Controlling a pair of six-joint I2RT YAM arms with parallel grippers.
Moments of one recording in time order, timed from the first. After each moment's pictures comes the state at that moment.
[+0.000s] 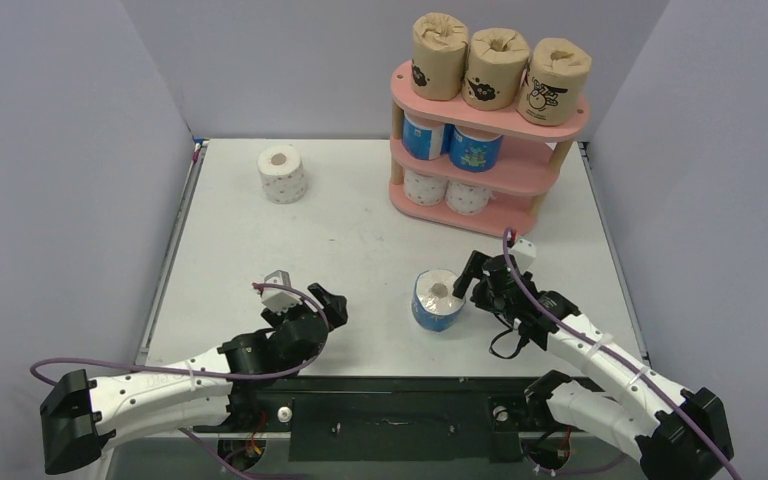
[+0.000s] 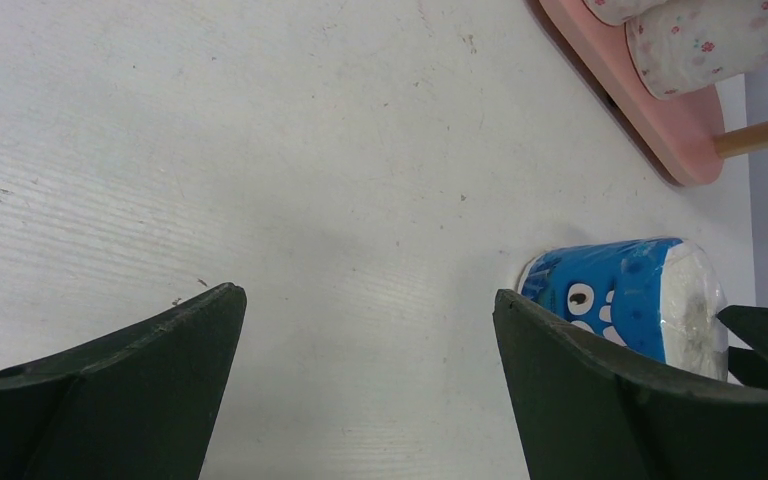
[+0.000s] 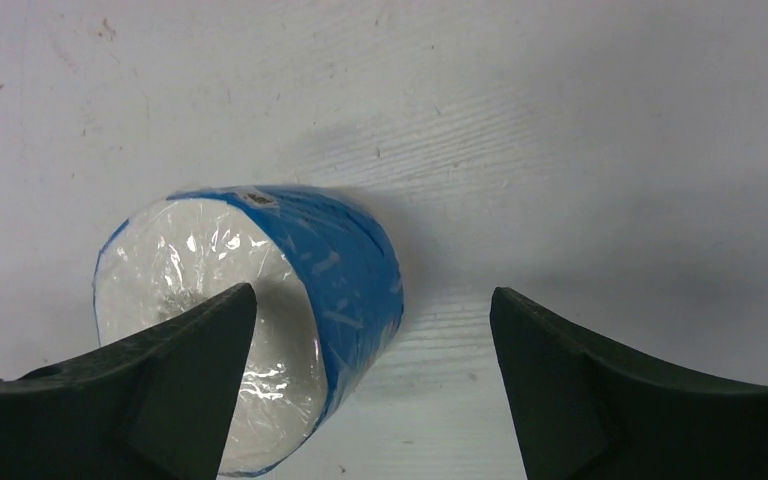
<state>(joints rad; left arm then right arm) -1.14 0.77 0.37 -0.28 -0.87 -1.25 0.59 0.93 0.60 -0.47 0.31 0.80</state>
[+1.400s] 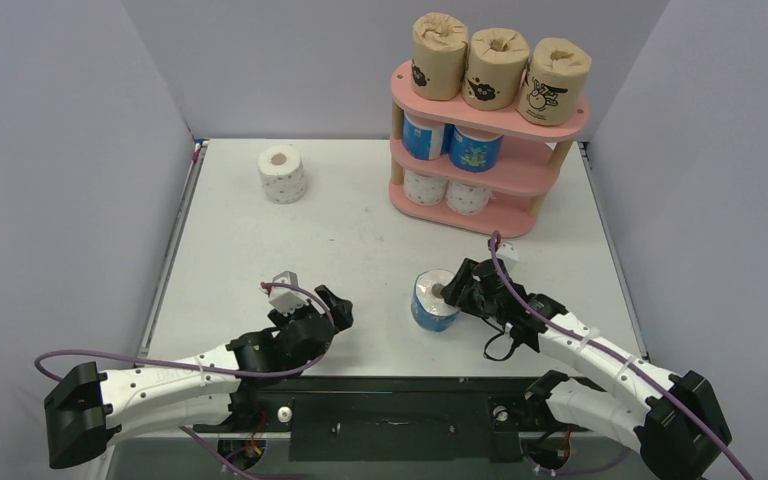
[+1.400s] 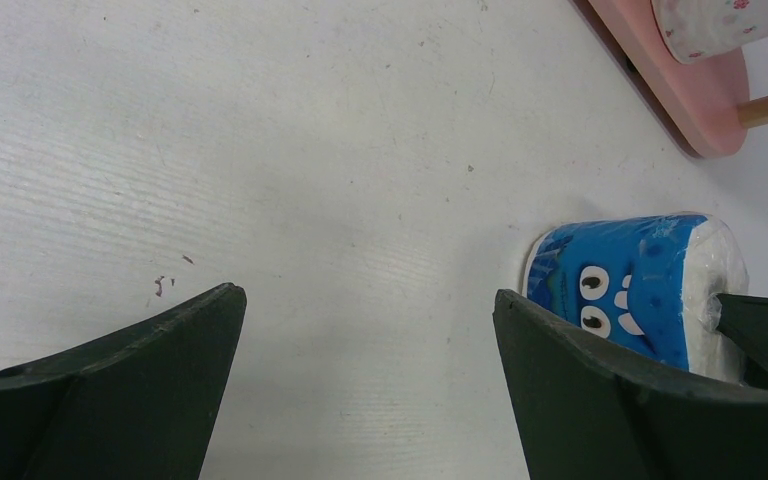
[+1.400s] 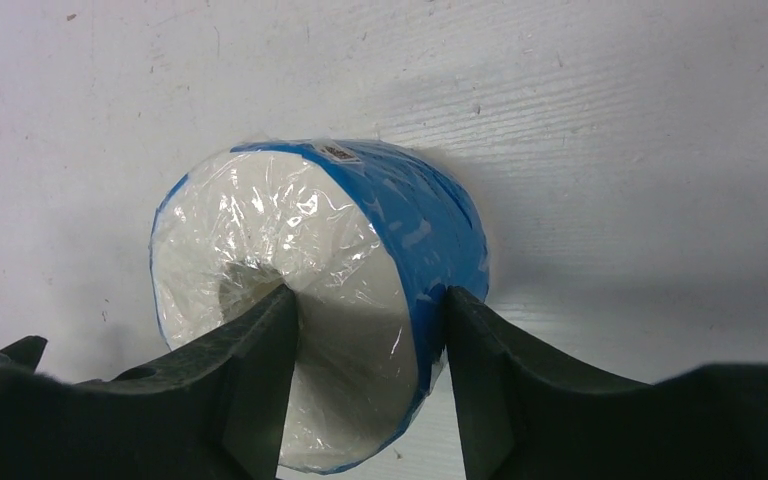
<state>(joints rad) -1.14 0.84 0.37 -0.26 -0.81 -1.27 0.64 0.98 0.53 -0.32 0.17 0.86</state>
